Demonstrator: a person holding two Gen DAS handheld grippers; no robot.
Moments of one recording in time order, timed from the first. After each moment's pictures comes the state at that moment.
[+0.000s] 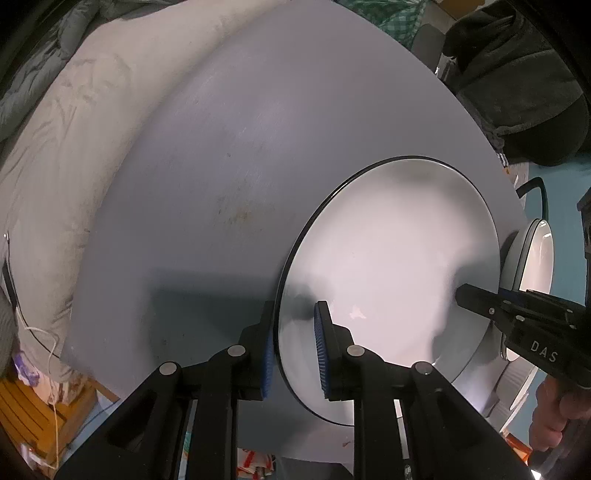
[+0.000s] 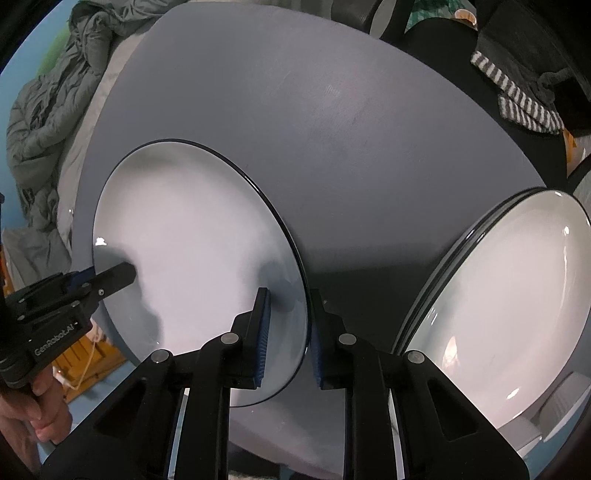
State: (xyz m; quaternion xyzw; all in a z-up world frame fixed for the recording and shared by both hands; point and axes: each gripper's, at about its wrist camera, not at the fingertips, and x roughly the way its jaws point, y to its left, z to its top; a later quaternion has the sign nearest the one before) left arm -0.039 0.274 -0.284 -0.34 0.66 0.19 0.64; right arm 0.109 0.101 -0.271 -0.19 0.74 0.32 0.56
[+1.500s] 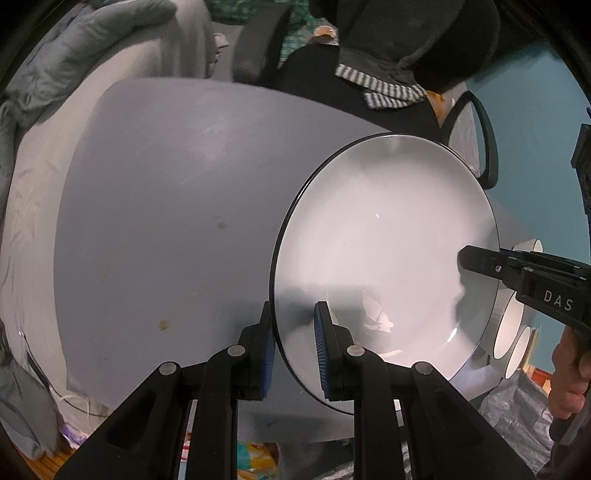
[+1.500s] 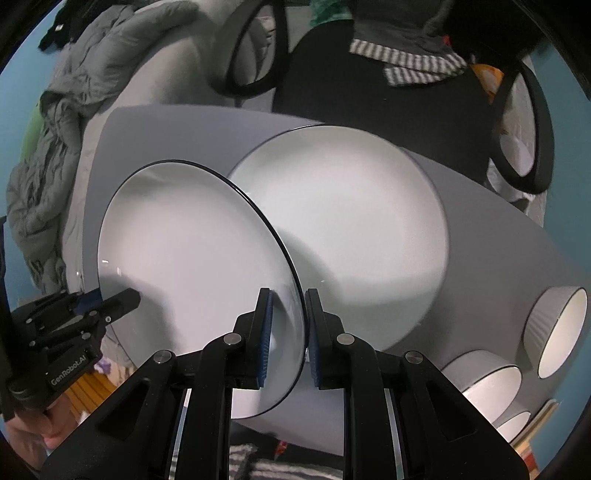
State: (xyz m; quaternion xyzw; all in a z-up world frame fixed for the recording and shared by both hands) left arm 0.105 0.148 -0.245 -0.21 0.69 0.06 0.69; right arm 0.168 -0.035 -0.208 -0.09 0.73 0.24 0.63
